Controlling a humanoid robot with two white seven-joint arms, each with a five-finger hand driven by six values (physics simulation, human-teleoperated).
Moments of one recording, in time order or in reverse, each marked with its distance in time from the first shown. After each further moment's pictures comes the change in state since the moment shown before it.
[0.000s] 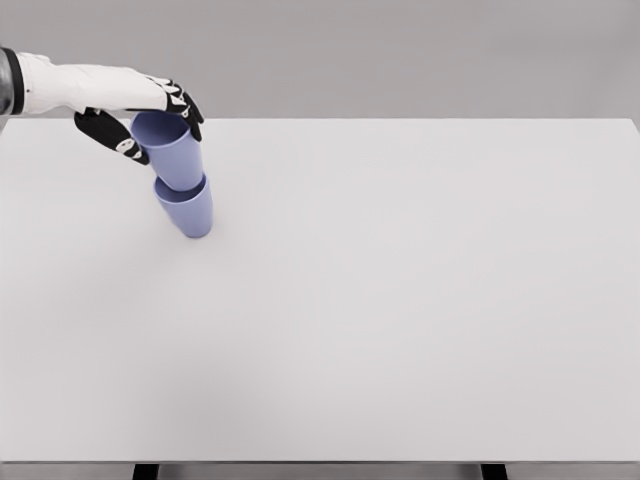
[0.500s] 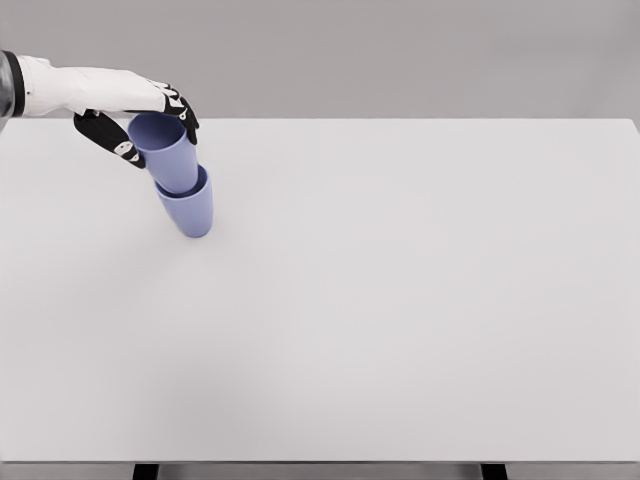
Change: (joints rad) left arm 0.012 -0.005 0.002 0.016 0.000 -0.001 0.000; right arm 0.000 0.000 0.000 0.000 0.000 0.000 0.000
